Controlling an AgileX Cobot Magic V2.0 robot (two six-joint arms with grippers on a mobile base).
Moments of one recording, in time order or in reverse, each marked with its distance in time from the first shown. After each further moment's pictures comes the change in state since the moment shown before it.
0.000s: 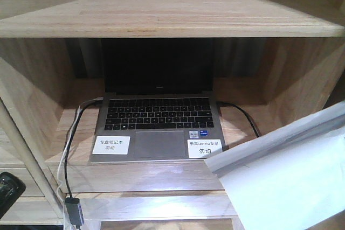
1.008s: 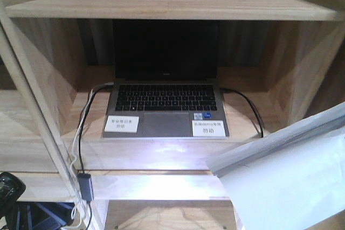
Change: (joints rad) left arm 0.000 0.000 0.000 0.000 0.000 0.000; right arm 0.000 0.000 0.000 0.003 0.002 -0.001
